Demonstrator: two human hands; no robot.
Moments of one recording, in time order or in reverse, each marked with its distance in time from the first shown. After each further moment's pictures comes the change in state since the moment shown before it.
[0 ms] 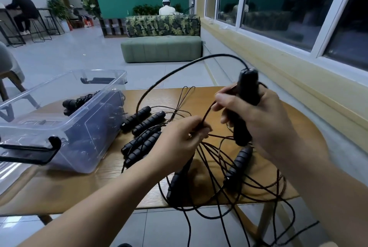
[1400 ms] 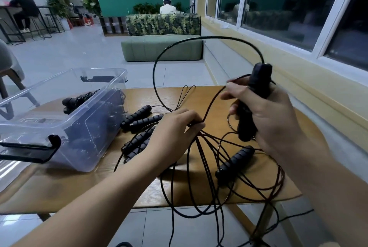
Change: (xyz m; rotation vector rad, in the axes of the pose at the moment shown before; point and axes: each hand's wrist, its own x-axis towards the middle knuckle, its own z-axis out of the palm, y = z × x) left_hand 0.012 -0.007 -0.007 0.250 0.112 0.058; right_hand 0.007 0.005 -0.005 0.068 0.167 0.067
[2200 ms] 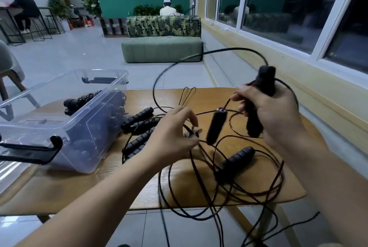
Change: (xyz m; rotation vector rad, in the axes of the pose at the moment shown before) left_hand -0.004 -0.002 -0.010 -0.039 -0.067 -0.101; right_hand 0.021 0.009 -0.011 -0.079 0.143 0.034
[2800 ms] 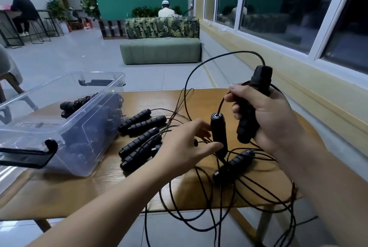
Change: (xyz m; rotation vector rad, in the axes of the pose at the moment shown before) left_hand -0.007 0.021 0.027 -0.163 -0.123 -0.093; right_hand -0.009 -0.012 0.003 0.238 -0.101 0.131
